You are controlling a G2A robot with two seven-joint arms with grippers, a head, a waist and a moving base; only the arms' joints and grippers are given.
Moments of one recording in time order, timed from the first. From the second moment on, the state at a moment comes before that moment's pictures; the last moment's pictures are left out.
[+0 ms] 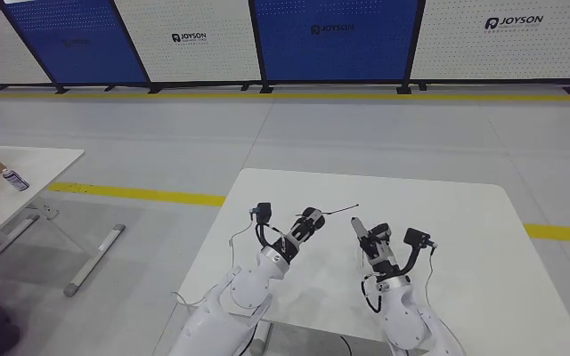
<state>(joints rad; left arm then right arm) 1.48 -1.26 -1.17 -1.72 0.04 -0.05 -0.06 -1.43 -1.45 1.13 -1.46 -0.68 -0.18 -0.21</state>
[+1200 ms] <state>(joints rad) 1.49 -1.25 -1.20 -1.74 0.00 0.01 -0.13 -1.35 -1.42 1.13 -1.50 -1.18 -0.07 0.19</state>
